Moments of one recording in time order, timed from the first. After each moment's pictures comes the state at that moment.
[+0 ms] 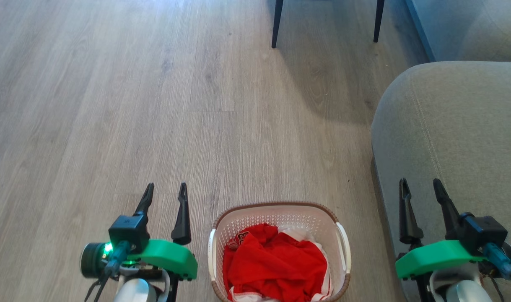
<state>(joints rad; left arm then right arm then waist) -0.03 0.05 -0.28 0.21 -0.23 0.09 -0.25 0.05 -0.04 0.03 0.07 0.23 0.12 -0.26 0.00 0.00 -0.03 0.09</state>
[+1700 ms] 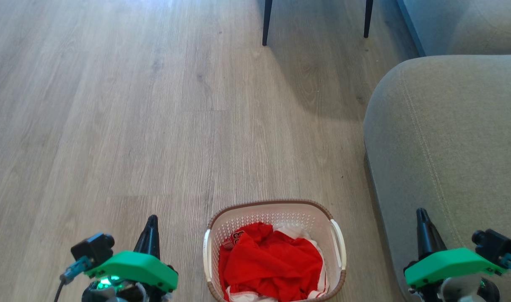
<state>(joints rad) 0.02 0.05 -0.21 0.29 -0.67 0.03 -0.16 0.06 -0.04 0.01 0.19 0.65 0.12 -0.16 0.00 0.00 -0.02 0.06</state>
